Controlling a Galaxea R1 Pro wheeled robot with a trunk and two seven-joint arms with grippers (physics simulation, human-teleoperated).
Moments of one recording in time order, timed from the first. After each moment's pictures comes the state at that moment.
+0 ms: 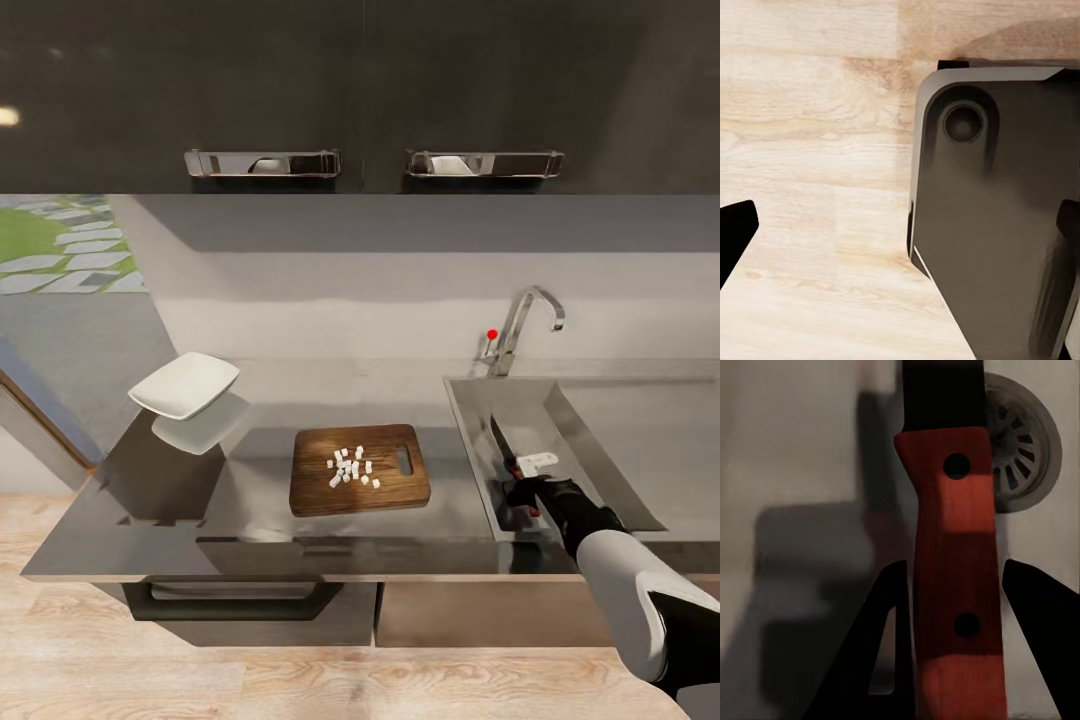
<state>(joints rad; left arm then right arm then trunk) -0.22 0.00 -0.35 0.07 0.40 -0.24 0.13 -0.96 -0.15 -0.27 -0.33 0.47 0.29 0.17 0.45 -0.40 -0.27</state>
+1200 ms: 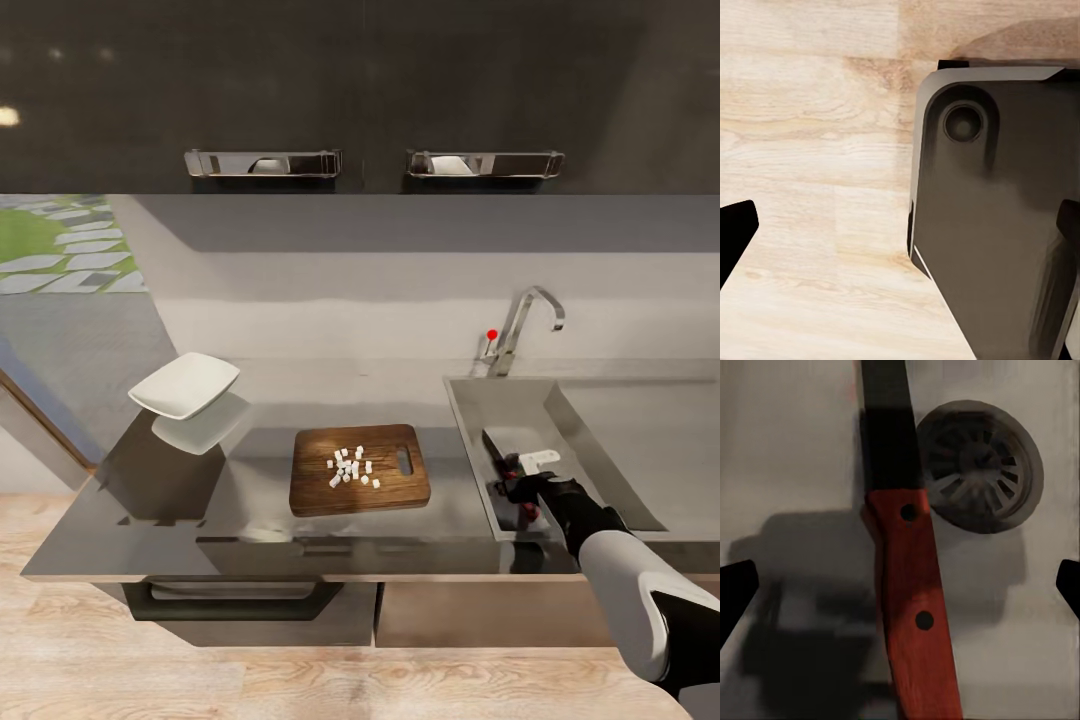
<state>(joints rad) -0.22 0.00 -0.35 0.07 0.40 -0.24 0.13 -0.96 -0.16 -0.28 -0.33 0.47 0.25 0.17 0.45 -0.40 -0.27</state>
